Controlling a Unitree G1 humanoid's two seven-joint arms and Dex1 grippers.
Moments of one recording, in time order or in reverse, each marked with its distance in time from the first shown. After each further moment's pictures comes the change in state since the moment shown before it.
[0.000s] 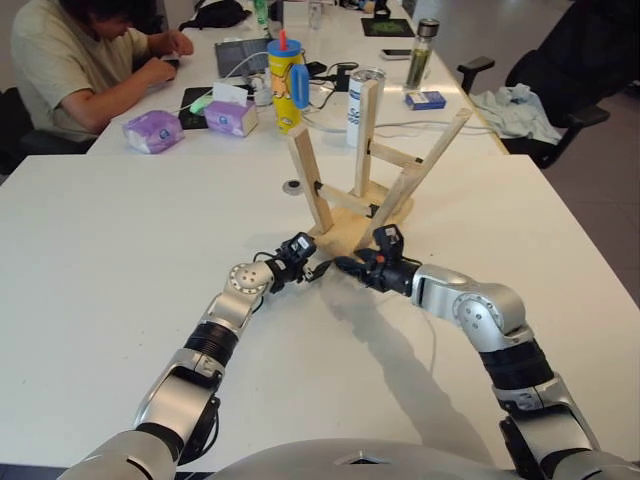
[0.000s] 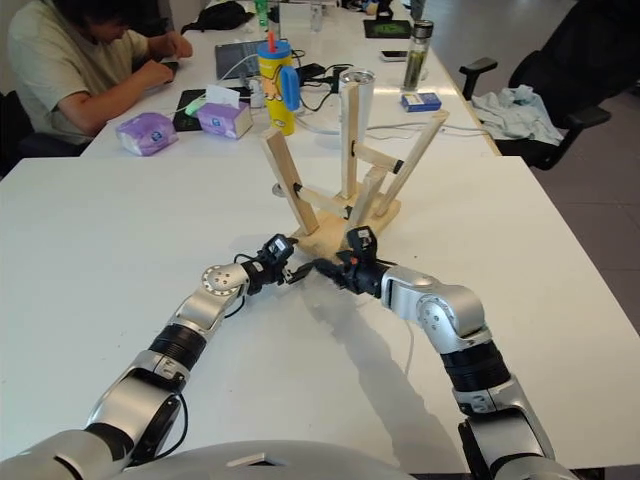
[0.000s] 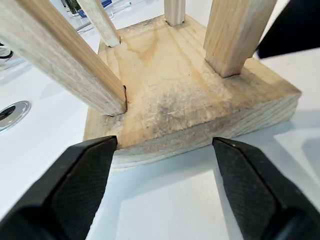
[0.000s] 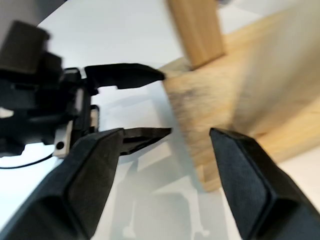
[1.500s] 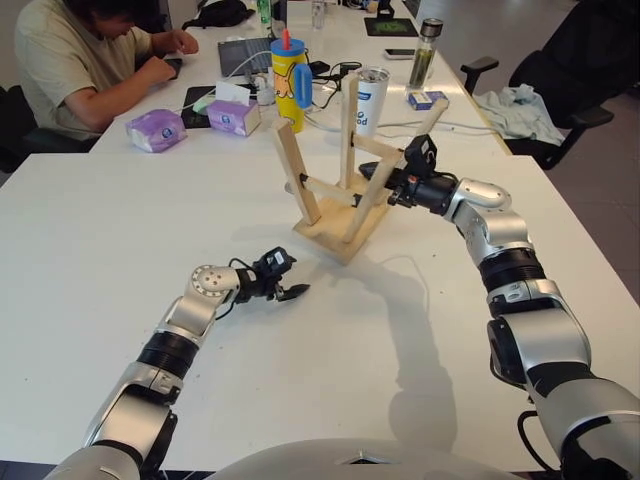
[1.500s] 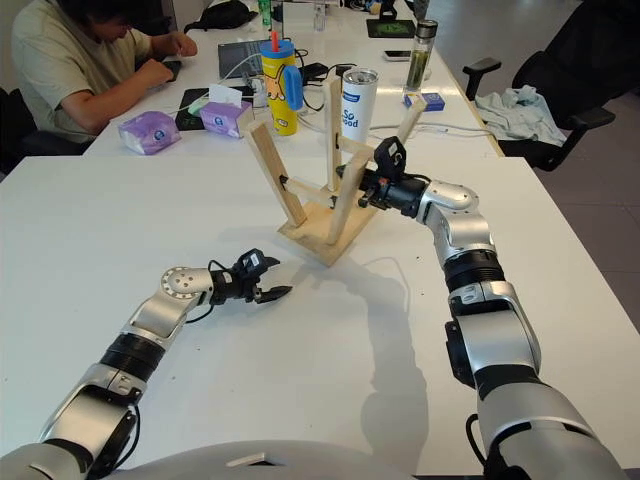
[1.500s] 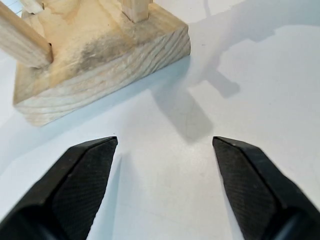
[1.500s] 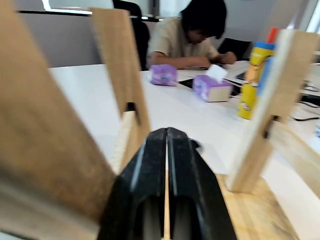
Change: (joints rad) left arm 0.081 0.202 -0.042 -0.215 -0.066 0.148 -0.268; right arm -0.456 -0.008 -0.036 0.793 -0.459 -0.728 0.892
